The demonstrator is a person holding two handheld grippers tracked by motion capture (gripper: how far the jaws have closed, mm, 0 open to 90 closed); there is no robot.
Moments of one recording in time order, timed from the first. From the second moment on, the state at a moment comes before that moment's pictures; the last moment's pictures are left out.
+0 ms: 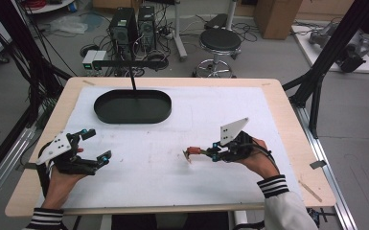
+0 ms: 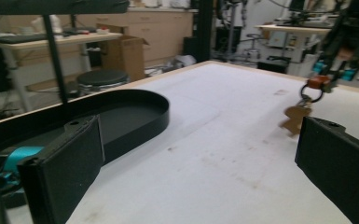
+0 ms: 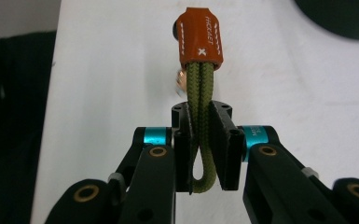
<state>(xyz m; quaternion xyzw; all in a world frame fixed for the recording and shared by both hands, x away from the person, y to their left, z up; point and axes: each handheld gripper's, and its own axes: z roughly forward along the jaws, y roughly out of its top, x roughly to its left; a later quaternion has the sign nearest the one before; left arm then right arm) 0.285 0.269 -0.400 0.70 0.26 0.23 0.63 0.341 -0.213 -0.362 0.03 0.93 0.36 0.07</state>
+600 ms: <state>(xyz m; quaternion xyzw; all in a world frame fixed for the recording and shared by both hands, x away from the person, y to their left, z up) 0.315 0.215 -0.352 0.76 0.17 0.15 0.60 0.349 -0.185 -0.350 0.00 0.89 0.44 0.06</state>
